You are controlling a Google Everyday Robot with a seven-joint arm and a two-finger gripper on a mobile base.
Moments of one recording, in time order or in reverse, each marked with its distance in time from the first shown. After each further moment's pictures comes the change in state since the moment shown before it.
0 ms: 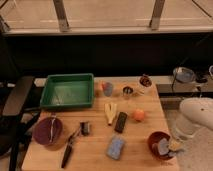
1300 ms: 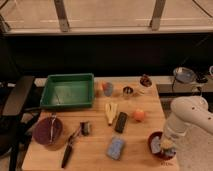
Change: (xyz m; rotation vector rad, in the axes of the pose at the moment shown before) arm -0.028 0.015 0.007 -0.002 -0.008 -0.064
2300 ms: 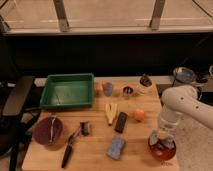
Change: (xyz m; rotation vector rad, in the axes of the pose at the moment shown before) arm -0.039 -0.025 -0.012 0.037 0.045 -0.092
